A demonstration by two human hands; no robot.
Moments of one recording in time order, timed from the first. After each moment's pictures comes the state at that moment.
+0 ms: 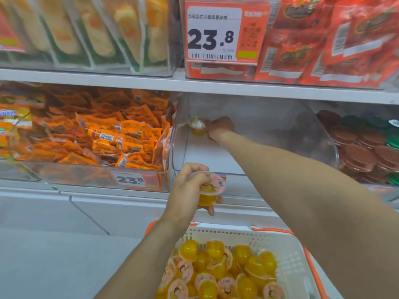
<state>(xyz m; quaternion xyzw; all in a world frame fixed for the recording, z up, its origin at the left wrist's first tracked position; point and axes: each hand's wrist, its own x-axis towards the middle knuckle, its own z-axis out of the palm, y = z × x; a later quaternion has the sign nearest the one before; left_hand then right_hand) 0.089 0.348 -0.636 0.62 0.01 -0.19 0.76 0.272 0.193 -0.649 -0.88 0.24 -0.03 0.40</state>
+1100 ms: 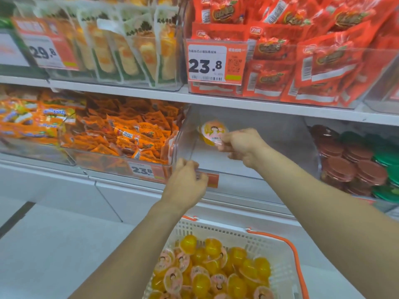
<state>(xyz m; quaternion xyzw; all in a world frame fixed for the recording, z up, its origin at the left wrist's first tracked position) 0.074 0.344 -0.609 0.94 -0.04 -0.02 0.33 0.138 0.179 -0.566 -0.72 0.19 0.04 0.67</state>
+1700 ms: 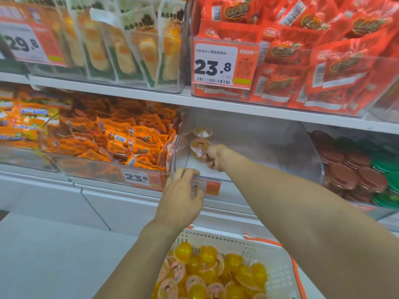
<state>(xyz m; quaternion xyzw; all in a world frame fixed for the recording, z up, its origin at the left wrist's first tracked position) 0.078 0.361 -0.637 0.92 -0.13 0.04 0.37 0.235 0.214 -0.657 -0.70 0.33 0.14 0.62</state>
